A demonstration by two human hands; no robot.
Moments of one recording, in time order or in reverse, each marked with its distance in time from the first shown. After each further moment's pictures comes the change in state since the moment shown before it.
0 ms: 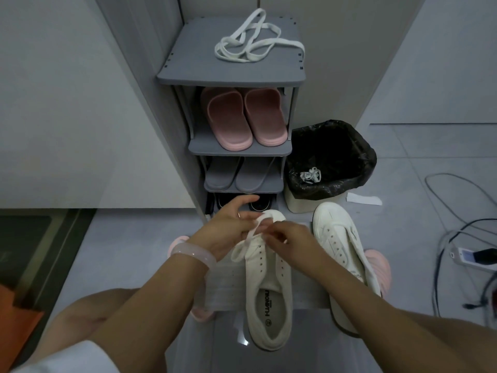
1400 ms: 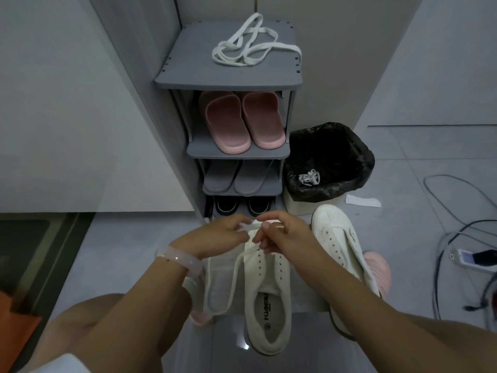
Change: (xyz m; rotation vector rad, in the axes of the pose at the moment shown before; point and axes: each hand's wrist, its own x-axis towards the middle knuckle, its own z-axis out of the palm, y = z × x) left_hand -0.007 0.015 -0.013 0.956 -0.111 -0.083; right_hand -0.004 -0.024 -0.005 0.910 -0.022 0.119
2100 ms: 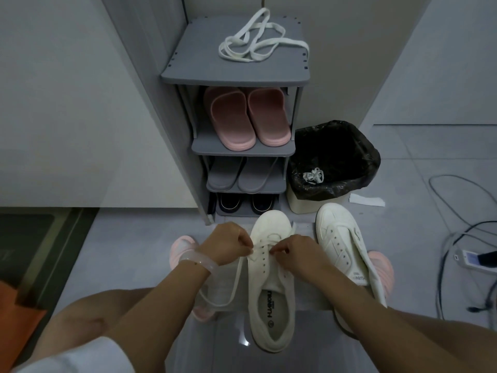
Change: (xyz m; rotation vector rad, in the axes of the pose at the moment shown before) left_hand 0.025 -0.036 0.028 0.144 0.185 0.054; right_hand 0.004 0.029 -0.014 -1.069 -0.026 0.182
